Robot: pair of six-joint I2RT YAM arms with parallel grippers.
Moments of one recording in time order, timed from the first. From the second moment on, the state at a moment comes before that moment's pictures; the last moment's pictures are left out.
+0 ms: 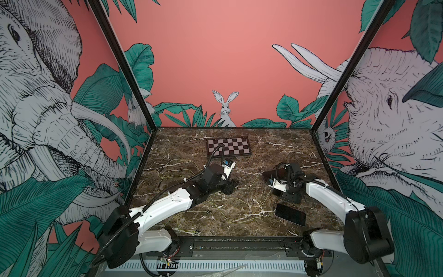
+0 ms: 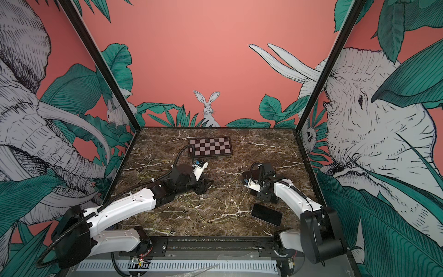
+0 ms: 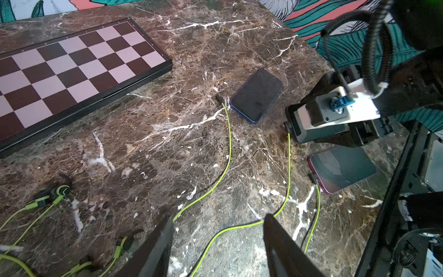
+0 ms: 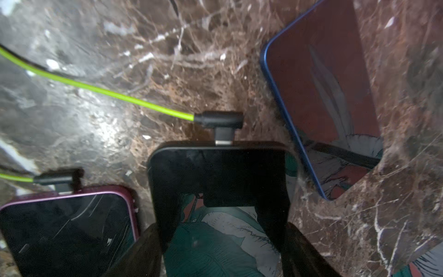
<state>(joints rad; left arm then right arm) -0.86 1.22 0.76 -0.13 0.05 -0.24 0.26 1.32 0.73 -0.70 0.03 -0.99</state>
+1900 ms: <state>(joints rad) -0.97 1.97 1.47 -0.38 -0.07 -0.27 0.23 0.96 0.79 -0.69 0.22 0.37</state>
